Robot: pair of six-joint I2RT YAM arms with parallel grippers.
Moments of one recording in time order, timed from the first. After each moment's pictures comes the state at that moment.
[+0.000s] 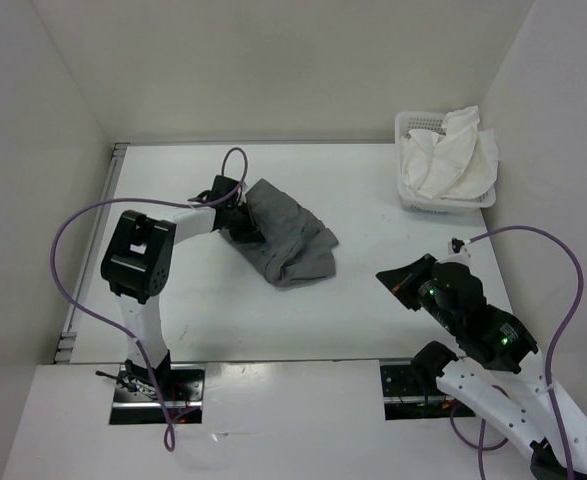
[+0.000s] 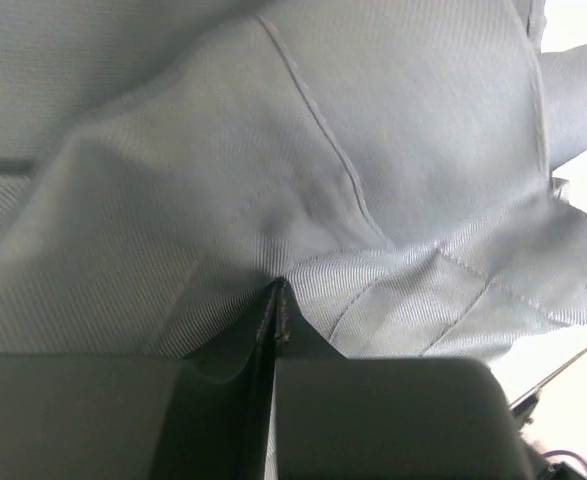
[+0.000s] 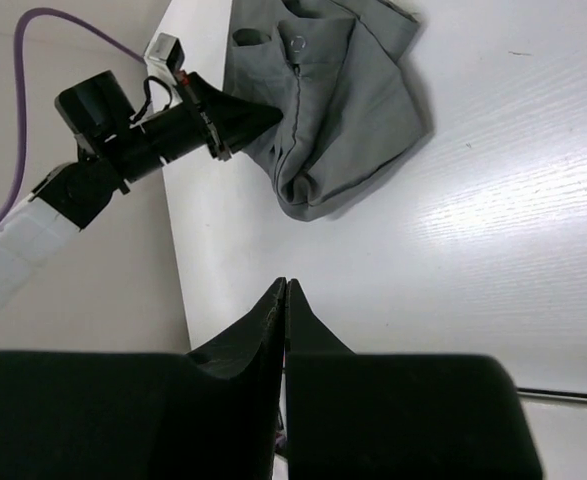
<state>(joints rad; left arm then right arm) -0.30 1.97 1.23 -0.23 0.35 -0.67 0.65 0.45 0.78 -0.82 0.25 1.21</state>
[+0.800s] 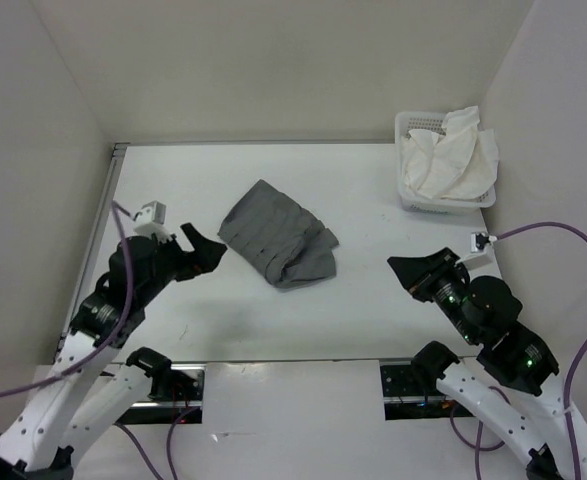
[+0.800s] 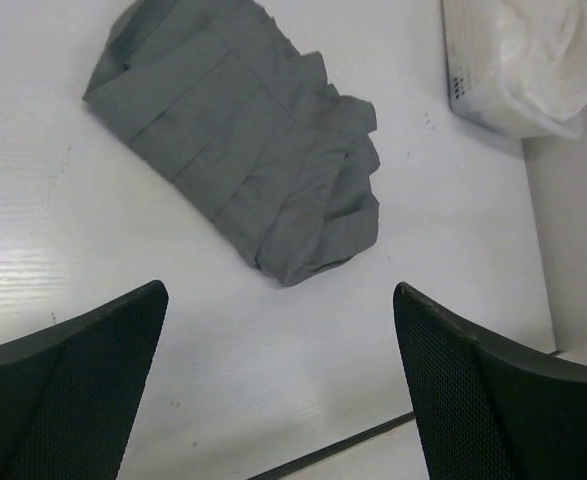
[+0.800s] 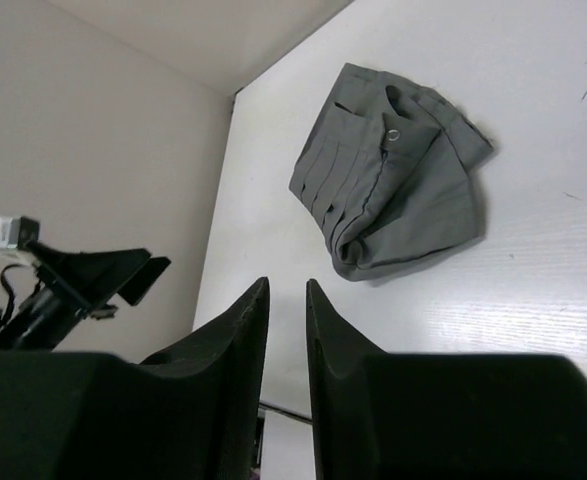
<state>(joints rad) -0.39 0.69 0.79 -0.49 0.00 -0.66 0.65 0.34 0.82 -0.68 0.26 0.95</state>
